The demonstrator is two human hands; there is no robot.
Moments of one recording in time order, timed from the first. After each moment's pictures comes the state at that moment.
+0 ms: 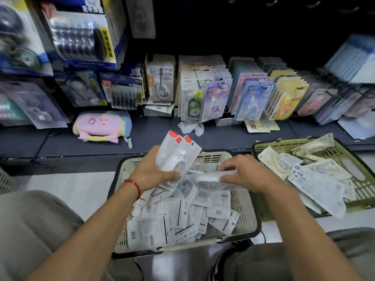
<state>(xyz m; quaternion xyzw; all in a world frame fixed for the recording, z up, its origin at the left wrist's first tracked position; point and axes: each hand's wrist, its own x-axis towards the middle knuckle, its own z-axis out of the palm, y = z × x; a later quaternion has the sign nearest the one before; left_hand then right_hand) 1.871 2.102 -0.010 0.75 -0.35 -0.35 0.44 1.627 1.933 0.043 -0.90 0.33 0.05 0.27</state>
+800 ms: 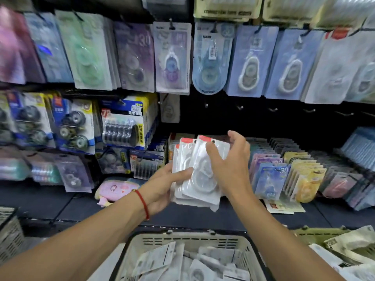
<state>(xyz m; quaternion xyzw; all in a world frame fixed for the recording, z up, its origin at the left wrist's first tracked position) 1.917 2.031 0.138 0.51 -0.27 -0.48 0.66 1.778 1.913 0.182 -0.75 0.34 -0.43 0.37</state>
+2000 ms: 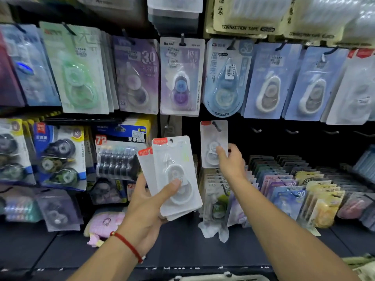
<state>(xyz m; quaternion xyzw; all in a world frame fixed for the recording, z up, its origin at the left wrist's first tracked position) 1.972 2.040 0.156 0.47 -0.26 -0.34 0.77 1.897 1.793 0.167 -0.72 0.39 -0.42 0.39</state>
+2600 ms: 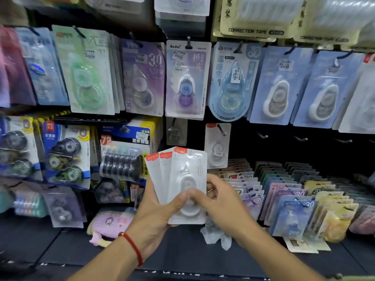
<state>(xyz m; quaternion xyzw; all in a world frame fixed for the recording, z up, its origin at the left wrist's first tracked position) 1.965 2.029 0.147 0.47 -0.30 -0.34 0.76 1.839 1.902 0.174 -0.80 0.22 -0.27 0.49</state>
